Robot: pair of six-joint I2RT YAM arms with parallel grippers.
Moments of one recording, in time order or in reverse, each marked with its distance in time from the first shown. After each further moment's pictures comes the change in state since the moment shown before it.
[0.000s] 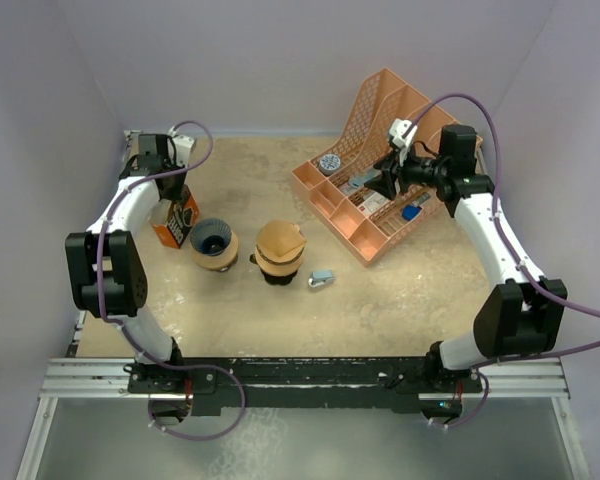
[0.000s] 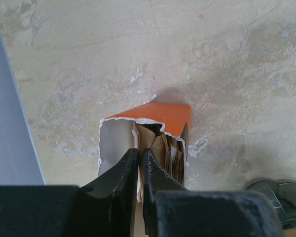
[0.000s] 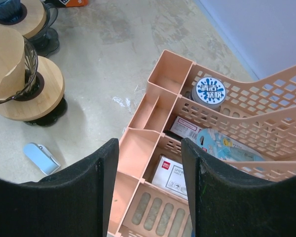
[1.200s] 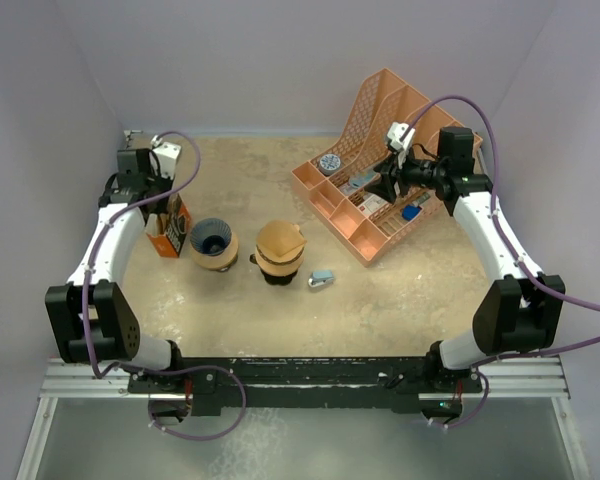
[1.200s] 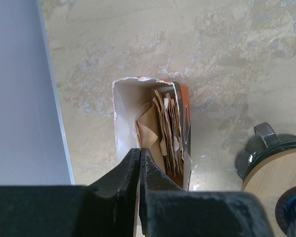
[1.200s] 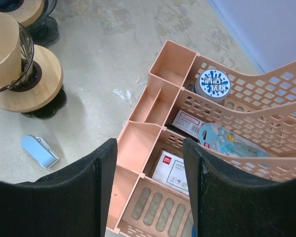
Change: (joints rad) left arm 0.037 -0.295 -0.177 -0.034 -0.010 0.025; right arm -0.004 0.022 0.000 -0.038 -0.002 -0.045
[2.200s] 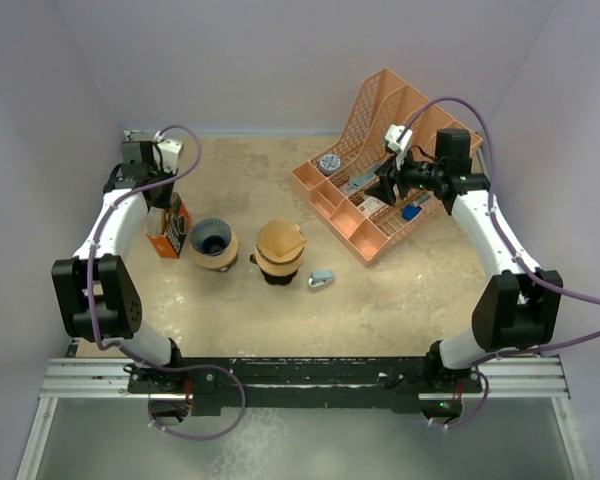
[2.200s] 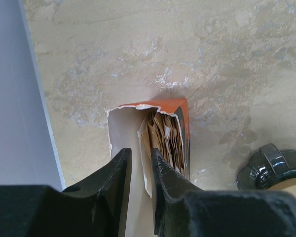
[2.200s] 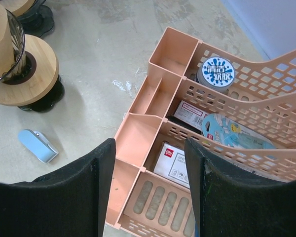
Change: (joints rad) left arm 0.013 0.120 0.075 -0.006 0.022 -0.016; right arm 0.000 0.020 0.000 -0.028 0.025 -0.017
